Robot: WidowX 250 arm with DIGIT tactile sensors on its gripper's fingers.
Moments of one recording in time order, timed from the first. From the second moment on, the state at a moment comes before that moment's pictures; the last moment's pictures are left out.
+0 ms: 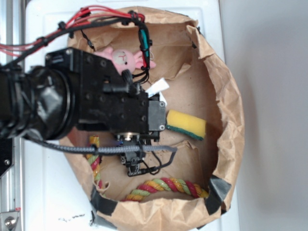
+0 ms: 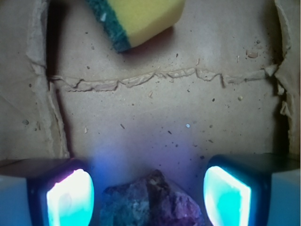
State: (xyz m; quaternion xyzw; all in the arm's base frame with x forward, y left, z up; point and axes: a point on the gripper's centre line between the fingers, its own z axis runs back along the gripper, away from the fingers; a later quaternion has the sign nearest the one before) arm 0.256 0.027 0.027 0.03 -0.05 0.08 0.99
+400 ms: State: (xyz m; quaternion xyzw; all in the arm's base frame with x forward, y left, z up) arm 0.254 0.019 0.021 0.04 -0.05 0.07 1.00
